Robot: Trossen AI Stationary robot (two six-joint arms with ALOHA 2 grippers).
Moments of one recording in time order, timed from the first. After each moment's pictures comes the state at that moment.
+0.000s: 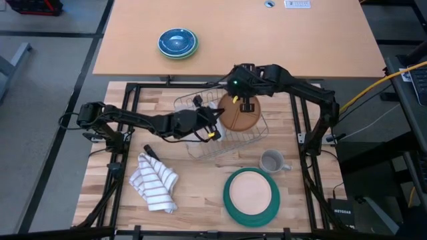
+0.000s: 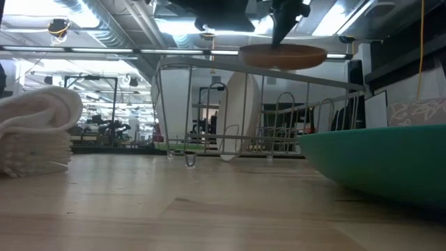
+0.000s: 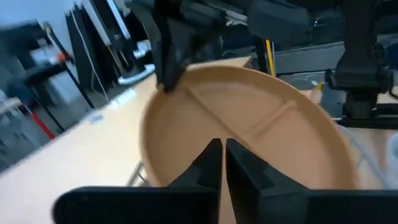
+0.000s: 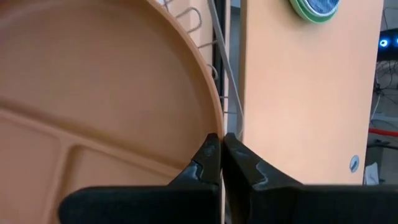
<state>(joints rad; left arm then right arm) -0.02 1.61 1.12 0.35 -0.61 0.22 -0.26 1.76 2.01 -1.36 0.39 -0.45</state>
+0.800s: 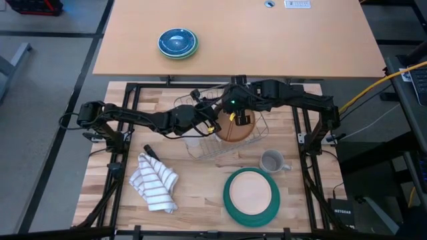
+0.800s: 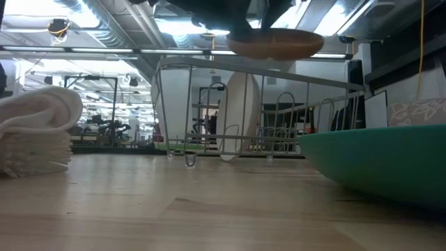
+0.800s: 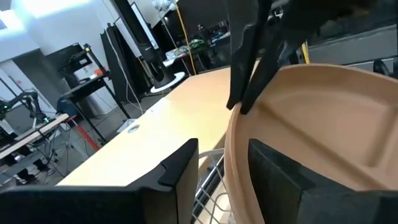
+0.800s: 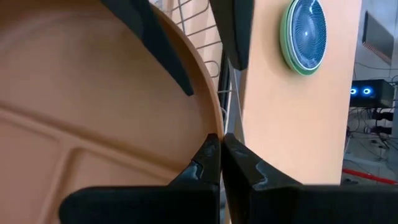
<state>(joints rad) 0.03 1.61 1.12 0.41 -0.68 0.37 -0.08 1.76 2.01 -1.30 0.46 -0.45</state>
